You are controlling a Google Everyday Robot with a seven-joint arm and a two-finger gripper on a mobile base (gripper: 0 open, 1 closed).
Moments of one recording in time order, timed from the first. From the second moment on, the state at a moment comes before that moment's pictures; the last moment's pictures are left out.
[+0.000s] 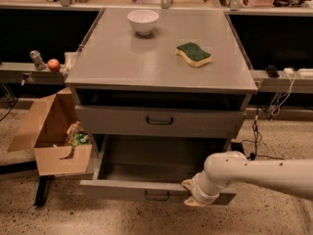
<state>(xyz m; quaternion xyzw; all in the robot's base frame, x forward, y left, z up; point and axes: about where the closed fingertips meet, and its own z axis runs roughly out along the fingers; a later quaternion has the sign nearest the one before) 0.434 -0.140 0.426 -0.72 0.67 0.12 0.11</state>
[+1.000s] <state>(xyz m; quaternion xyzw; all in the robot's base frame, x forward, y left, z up) 0.427 -0.142 0.428 -0.72 0.67 0.14 0.11</state>
